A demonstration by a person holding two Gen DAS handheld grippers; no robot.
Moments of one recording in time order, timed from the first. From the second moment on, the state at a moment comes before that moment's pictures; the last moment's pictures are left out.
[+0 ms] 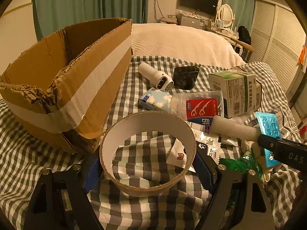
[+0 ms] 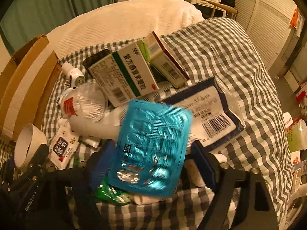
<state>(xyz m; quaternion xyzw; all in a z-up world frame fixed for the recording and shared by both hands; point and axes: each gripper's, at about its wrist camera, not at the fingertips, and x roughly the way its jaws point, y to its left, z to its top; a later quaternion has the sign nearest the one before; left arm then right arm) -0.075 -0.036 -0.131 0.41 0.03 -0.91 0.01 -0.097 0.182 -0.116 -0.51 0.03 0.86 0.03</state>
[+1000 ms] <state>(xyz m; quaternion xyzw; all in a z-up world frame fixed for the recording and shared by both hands) -0.043 -0.072 -0.009 0.29 0.04 -0.95 0.05 -0.056 0.155 -0.007 -0.42 0.04 0.90 -0.14</state>
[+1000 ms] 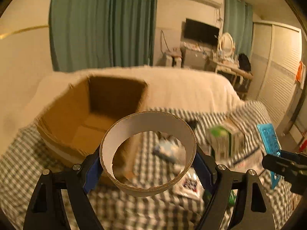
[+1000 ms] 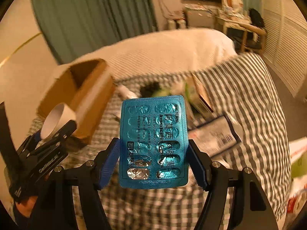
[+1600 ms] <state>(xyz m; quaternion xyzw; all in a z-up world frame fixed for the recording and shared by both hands) -0.118 -0.206 0.061 0.23 0.11 -0.95 0.18 -0.142 0.004 0.077 -0.34 0.04 0.89 -0.30</state>
